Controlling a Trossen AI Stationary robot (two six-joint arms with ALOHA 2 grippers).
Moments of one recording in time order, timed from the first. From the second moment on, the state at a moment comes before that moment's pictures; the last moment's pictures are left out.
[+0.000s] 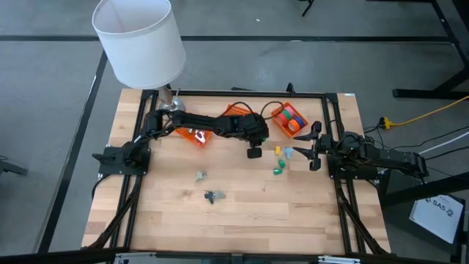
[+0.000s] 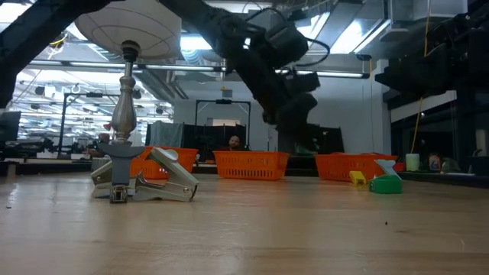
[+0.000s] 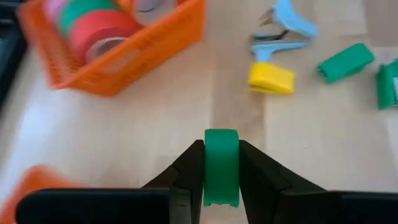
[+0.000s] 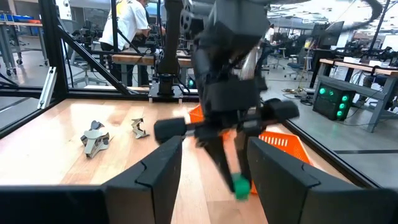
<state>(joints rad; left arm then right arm) 0.18 2.16 1.64 -0.29 -0.09 0.16 -0.12 0.03 0.01 0.03 -0.02 -0.06</state>
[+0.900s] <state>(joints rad) 0.24 2.08 1.64 -0.64 -0.56 -0.20 -0.12 0.03 0.01 0.03 -0.02 -0.06</state>
